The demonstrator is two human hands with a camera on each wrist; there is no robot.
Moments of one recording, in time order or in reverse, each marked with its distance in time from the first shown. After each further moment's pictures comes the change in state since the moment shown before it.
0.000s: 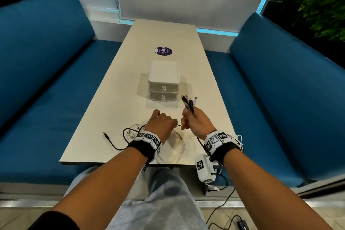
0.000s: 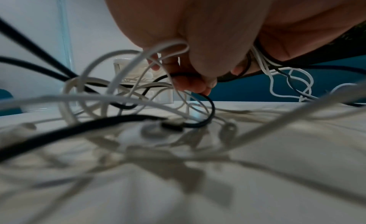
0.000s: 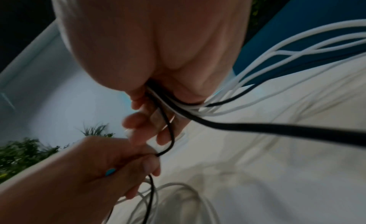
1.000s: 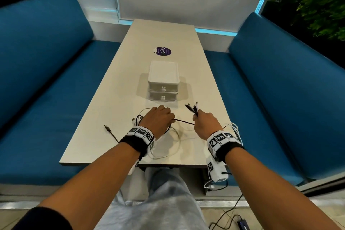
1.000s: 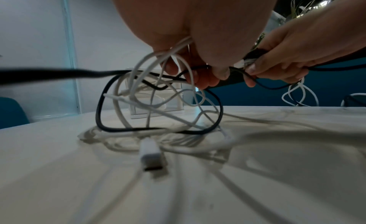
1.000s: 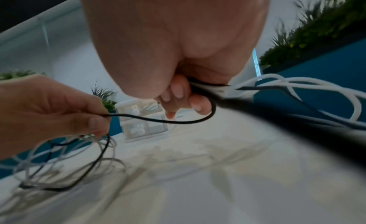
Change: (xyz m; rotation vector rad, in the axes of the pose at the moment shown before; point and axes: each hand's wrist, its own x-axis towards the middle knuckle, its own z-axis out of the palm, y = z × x) left_hand 0.007 -0.024 0.002 -0.160 0.260 0.129; right_hand 0.000 0.009 -0.023 -0.901 0.093 0.081
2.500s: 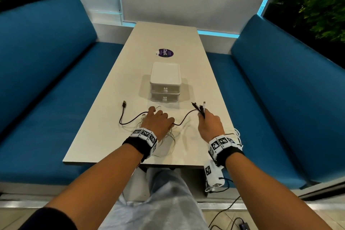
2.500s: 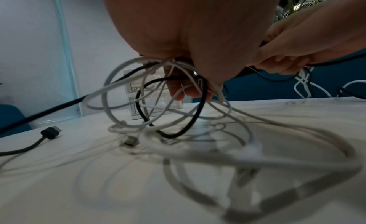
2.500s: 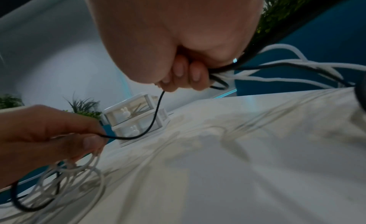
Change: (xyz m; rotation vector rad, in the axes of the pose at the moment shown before) left_hand -0.009 0.007 -0.006 0.223 -0.278 -0.128; right_hand 0.000 0.010 0.013 0.248 0.148 0.095
